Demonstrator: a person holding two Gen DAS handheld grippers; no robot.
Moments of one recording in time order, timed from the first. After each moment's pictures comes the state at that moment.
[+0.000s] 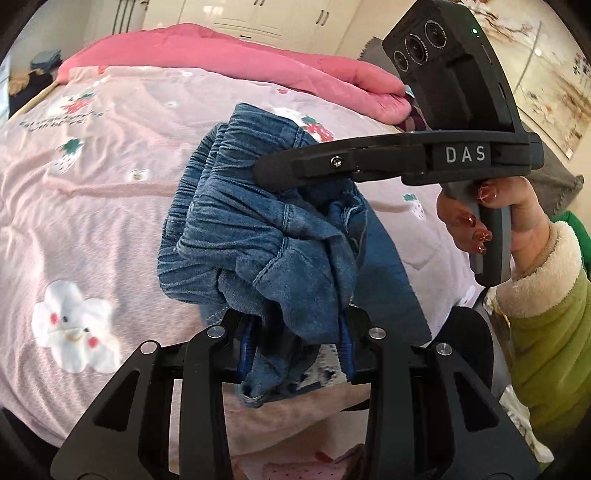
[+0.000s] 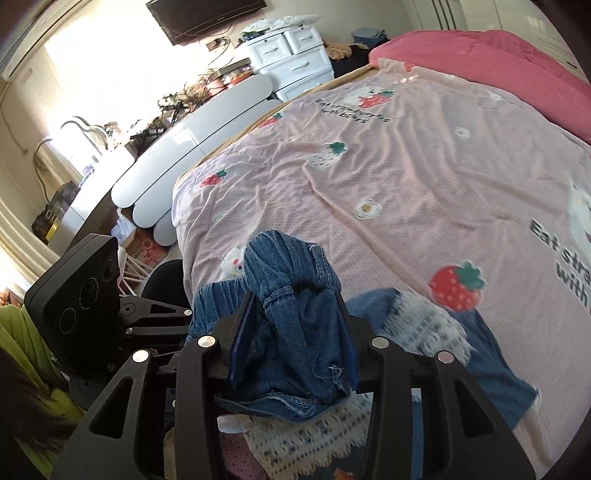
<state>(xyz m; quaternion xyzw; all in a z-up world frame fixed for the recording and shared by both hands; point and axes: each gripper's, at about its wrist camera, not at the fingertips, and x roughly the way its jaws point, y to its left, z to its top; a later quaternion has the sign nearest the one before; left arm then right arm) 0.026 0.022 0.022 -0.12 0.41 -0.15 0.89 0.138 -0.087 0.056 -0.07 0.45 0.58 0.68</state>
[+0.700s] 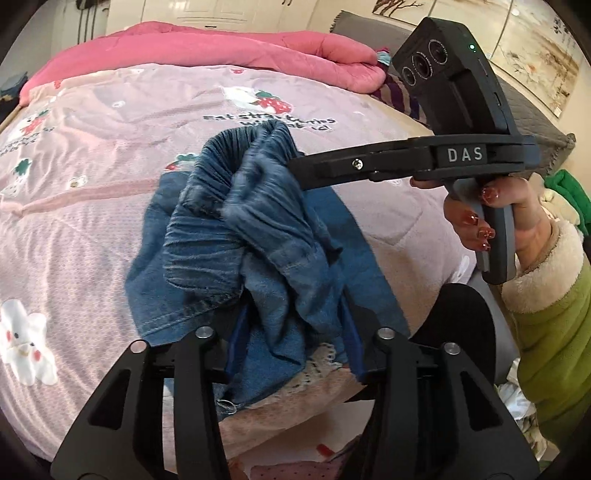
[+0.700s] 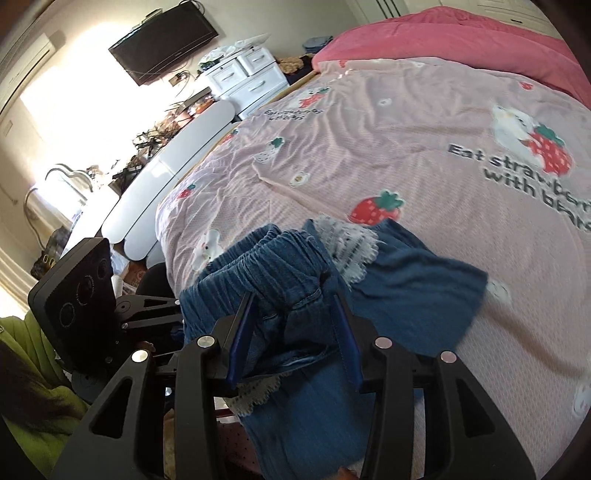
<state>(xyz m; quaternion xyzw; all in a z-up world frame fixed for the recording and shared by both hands) 0.039 -0.023 0.017 -0.07 0.43 -0.19 0.88 0.146 -0.191 0.025 0.00 0.47 0.53 0.71</state>
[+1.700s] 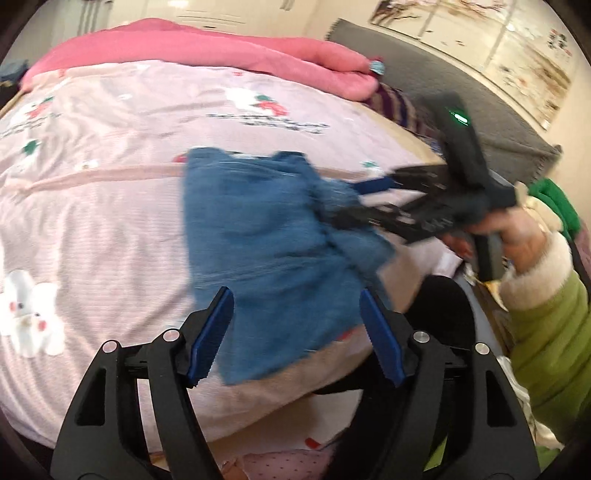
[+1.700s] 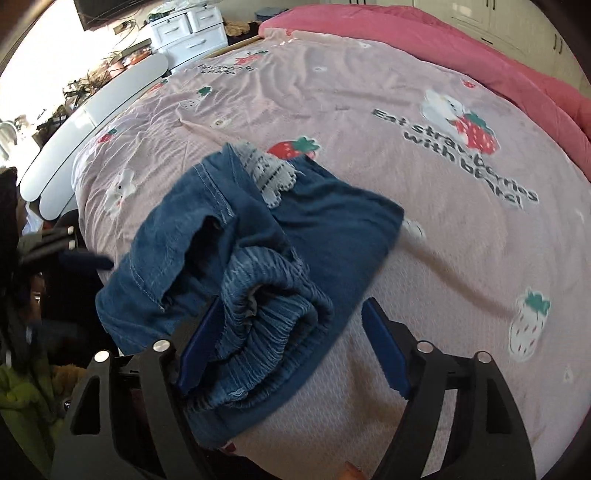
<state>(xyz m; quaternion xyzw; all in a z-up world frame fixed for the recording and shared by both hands) 0.001 0.033 0.016 -0.10 0.43 -0.19 0.88 0.119 -0.207 -0.001 -0.15 0.49 0.40 0.76</state>
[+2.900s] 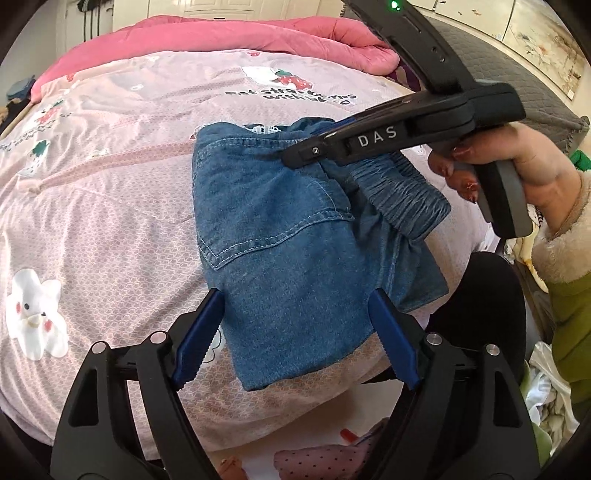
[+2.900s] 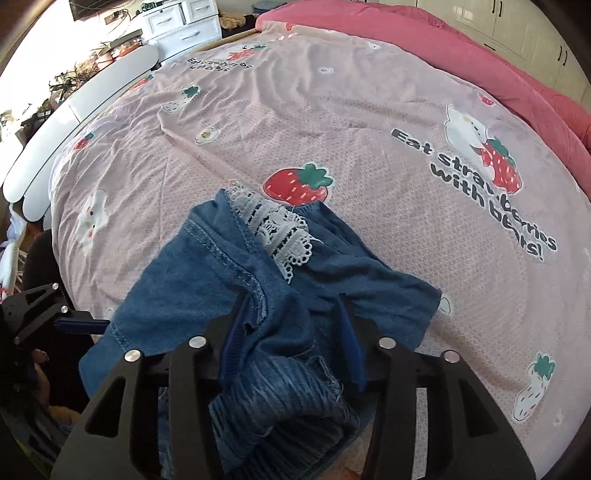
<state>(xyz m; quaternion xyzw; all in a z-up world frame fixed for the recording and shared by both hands) 0.016 0.010 -0.008 -0.04 0.46 -0.15 0.88 0.156 -0.139 -0.011 -0.18 0.49 0.38 0.77</state>
